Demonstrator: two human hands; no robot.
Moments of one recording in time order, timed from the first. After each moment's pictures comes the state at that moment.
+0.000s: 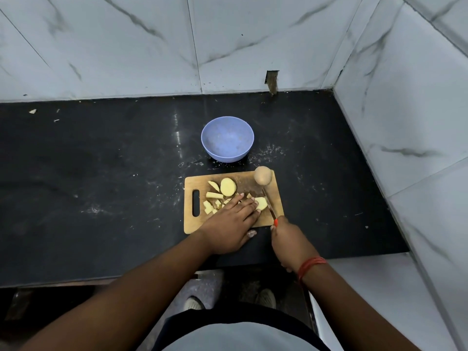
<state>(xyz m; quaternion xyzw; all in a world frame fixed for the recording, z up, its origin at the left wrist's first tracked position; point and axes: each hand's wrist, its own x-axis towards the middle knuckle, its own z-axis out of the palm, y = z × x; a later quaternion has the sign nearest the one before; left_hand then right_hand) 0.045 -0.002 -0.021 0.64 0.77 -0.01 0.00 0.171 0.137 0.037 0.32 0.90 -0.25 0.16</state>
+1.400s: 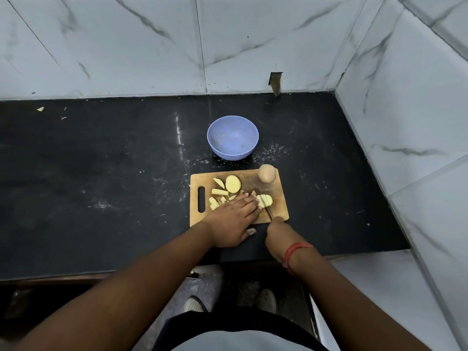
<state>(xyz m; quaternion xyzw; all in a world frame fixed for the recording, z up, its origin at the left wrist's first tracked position) 0.039 -0.008 -0.017 0.65 0.76 -0.01 0.02 0.153 0.117 0.048 0.28 0.89 -0.20 0.28</state>
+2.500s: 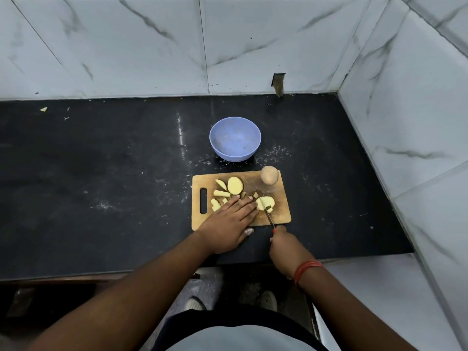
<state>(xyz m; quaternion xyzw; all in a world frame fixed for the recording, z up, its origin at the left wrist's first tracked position) 0.040 -0.026 -0.035 0.61 0.79 0.02 0.00 0.176 0.112 0.027 0.32 0.89 -0.22 0.22</state>
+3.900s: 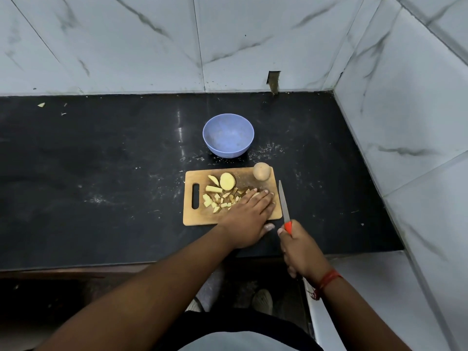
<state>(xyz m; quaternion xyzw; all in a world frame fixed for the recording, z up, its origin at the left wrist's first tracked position) 0.076 0.038 -0.015 0.59 0.81 -0.02 0.02 0.218 0.145 0.051 0.35 0.75 -0.55 0.11</state>
